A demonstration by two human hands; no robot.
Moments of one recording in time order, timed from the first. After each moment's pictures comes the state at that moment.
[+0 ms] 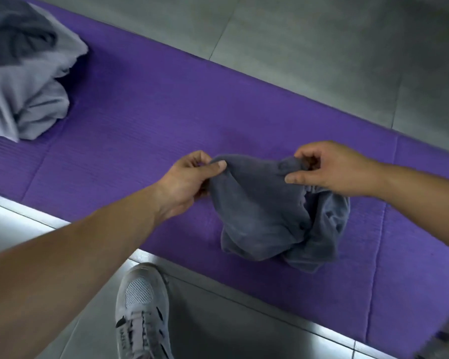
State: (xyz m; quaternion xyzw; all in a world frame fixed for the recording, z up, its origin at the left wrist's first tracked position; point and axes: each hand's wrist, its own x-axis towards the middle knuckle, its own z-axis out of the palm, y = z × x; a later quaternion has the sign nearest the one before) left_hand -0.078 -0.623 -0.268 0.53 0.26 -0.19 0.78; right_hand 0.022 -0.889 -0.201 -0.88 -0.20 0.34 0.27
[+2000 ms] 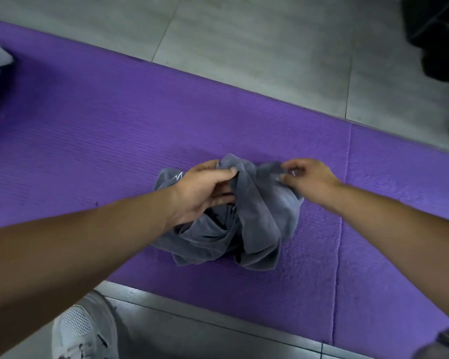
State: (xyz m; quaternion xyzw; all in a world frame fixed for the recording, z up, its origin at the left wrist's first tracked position) left_hand -0.029 -0.750 -0.295 0.51 0.20 -0.30 0.78; right_hand 0.026 -0.991 -0.282 -0.90 0.10 0.28 0.33
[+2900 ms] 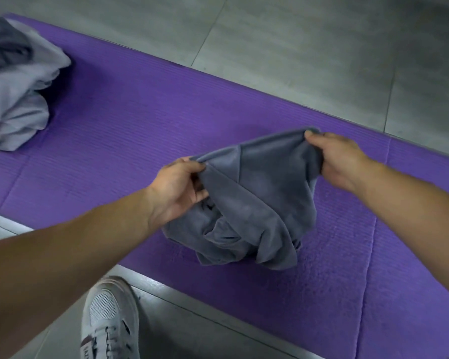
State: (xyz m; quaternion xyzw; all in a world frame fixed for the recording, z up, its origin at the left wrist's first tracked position) left_hand -0.042 -0.677 -0.278 0.43 0.36 -0.16 0.81; right_hand 0.079 -0.945 -0.266 -0.72 0.20 0.25 0.62
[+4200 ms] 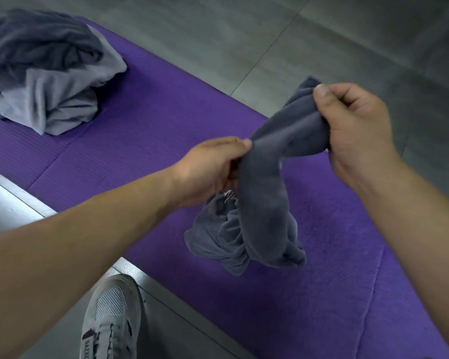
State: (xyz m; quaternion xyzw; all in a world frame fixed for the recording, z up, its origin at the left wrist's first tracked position) left_hand -0.042 -0.644 -0.187 0.54 0.15 -0.15 0.81; right_hand 0.065 -0.820 -0.135 -0.74 -0.08 0.05 0.67
